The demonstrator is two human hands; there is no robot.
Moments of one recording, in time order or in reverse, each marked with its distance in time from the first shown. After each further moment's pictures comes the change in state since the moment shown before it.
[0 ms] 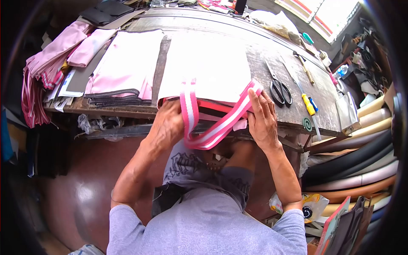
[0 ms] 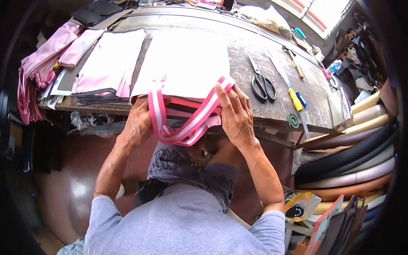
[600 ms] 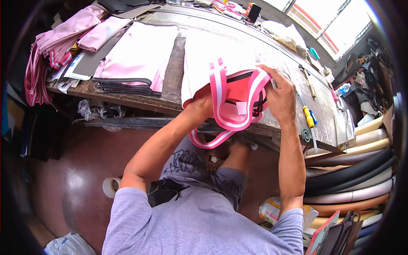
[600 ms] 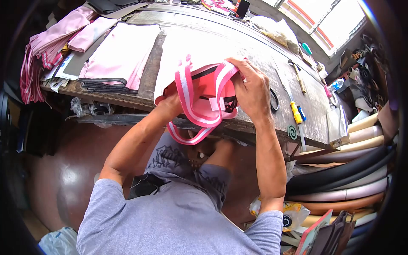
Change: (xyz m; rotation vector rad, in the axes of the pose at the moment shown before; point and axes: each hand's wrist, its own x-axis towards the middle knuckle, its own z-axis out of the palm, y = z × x) left_hand 0.063 -0.047 0.124 0.090 0.253 0.218; right_hand 0.096 0.009 -0.022 0.347 -0.061 0.226
